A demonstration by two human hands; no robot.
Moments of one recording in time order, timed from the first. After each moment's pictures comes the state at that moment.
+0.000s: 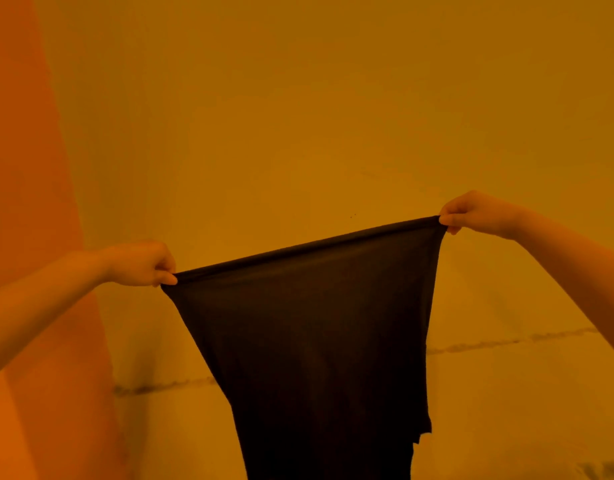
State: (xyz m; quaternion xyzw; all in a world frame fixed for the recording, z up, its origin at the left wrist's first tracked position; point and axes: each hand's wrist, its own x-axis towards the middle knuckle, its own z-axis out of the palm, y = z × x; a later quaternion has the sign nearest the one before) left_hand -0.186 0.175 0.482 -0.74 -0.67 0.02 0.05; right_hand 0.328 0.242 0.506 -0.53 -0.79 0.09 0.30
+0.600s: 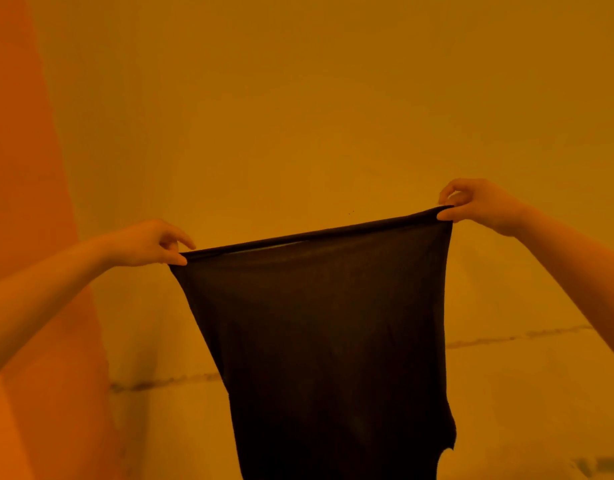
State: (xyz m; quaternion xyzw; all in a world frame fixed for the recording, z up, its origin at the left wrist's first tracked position) left_hand -0.173 0.175 0.492 -0.75 -0.63 -0.17 -0.01; right_hand 0.332 0.245 0.505 -0.48 -0.76 0.15 0.41
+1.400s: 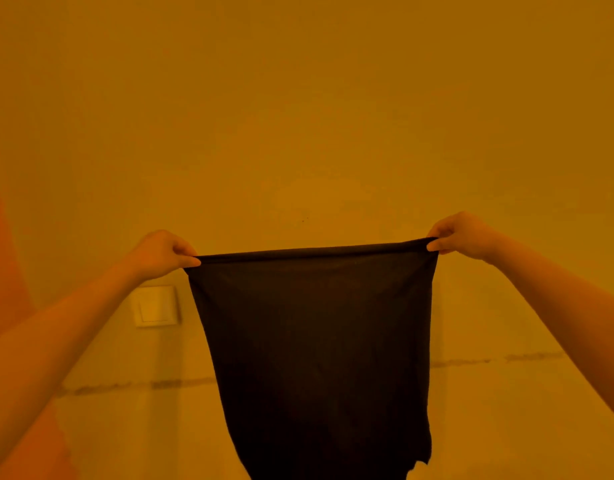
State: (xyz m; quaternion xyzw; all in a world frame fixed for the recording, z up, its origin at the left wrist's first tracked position) left_hand -0.051 0.247 0.465 -0.63 -0.71 -0.31 -0.01; right_hand 0.417 0.330 0.483 -0.54 -0.76 0.15 0.32
